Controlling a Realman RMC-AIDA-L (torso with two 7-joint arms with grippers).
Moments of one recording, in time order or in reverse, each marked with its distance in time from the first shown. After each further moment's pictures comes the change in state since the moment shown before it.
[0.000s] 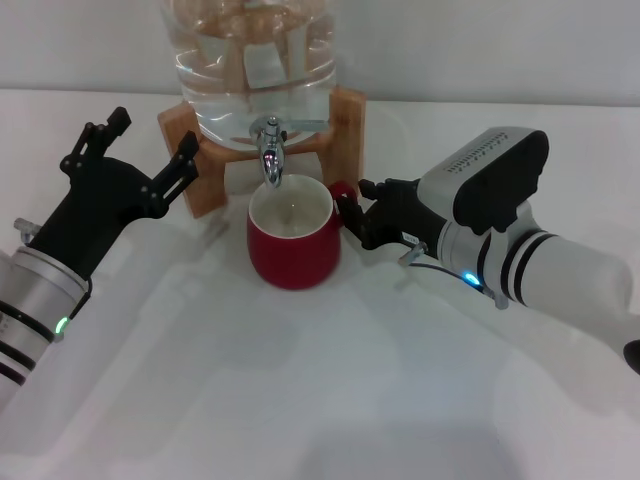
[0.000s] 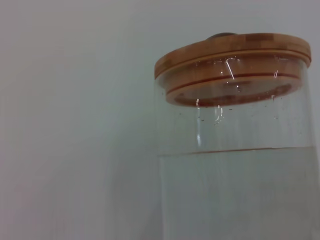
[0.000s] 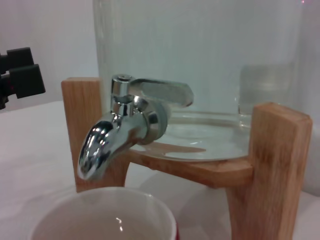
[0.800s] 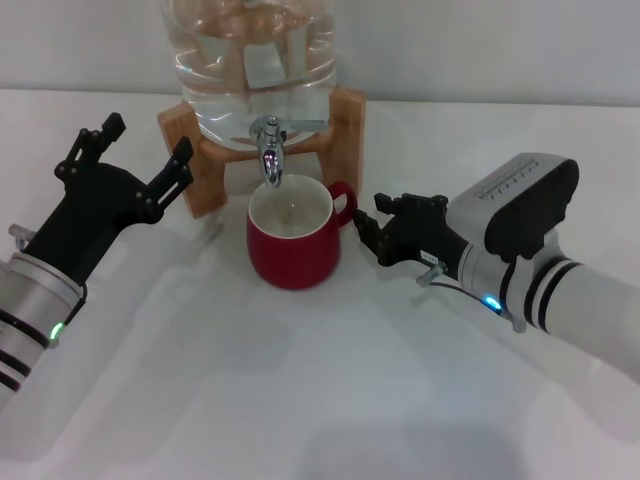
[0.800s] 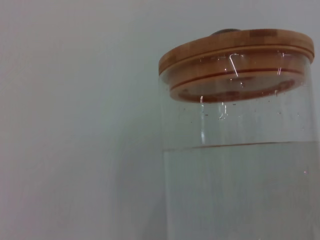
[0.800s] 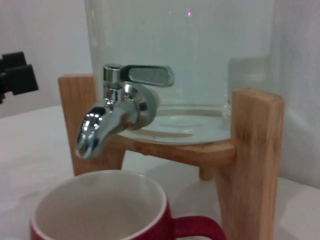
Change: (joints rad) left arm 0.012 0.002 0.000 0.000 0.000 0.001 0.000; right arm -0.091 -0.010 0.010 0.021 -0.054 -0.073 0.002
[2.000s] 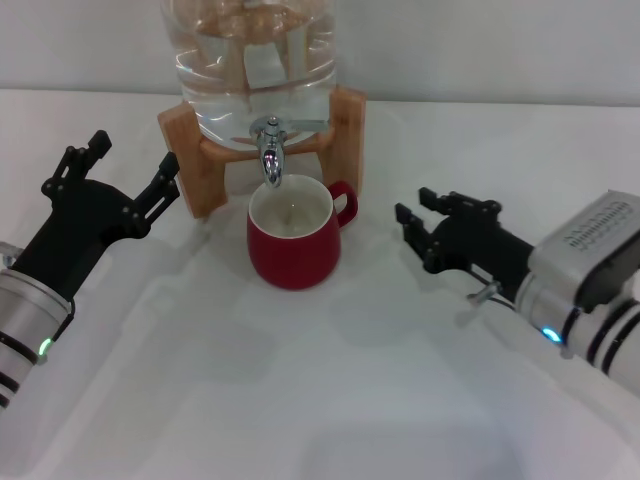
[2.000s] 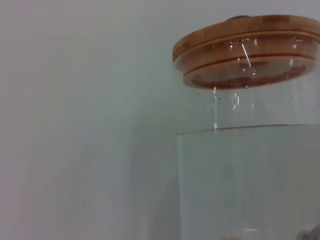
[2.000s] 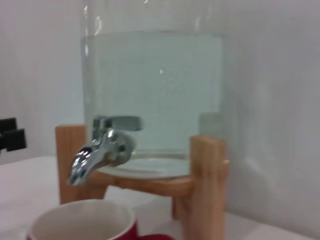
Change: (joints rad) left arm 0.025 0.003 -0.006 -0.012 -0.001 0.000 0.001; right arm -0.234 -0.014 0.194 0.044 -0.300 -0.205 0.000
